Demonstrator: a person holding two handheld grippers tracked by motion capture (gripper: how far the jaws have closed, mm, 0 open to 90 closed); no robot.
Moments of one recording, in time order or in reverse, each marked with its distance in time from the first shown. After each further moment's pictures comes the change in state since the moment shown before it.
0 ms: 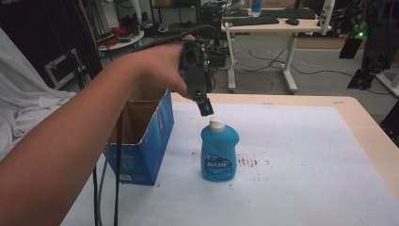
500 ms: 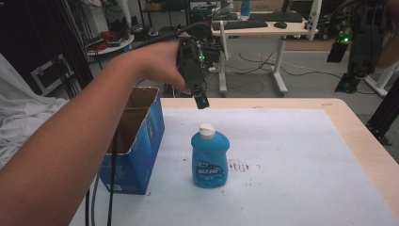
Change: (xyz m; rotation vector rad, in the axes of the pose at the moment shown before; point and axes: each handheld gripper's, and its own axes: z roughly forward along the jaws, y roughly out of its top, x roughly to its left) left arm 0.030 0.016 -0.009 0.014 0.042 -0.032; right arm -0.005 -0.004 0.002 0.002 0.000 0.013
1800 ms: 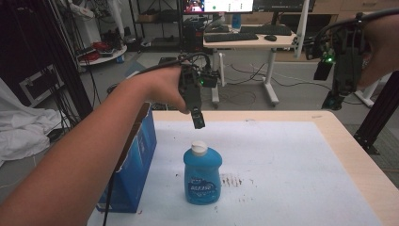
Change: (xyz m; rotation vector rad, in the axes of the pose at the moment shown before) left arm 0.033 0.009 0.035 0.068 -0.019 -0.033; right arm -0.008 0.002 0.004 -0.005 0.024 0.016
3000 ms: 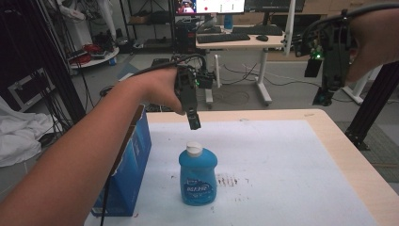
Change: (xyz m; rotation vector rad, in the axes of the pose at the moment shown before) left arm 0.000 0.006 0.003 0.016 -0.004 0.022; right arm 0.001 0.004 -0.006 0.014 0.005 -0.002
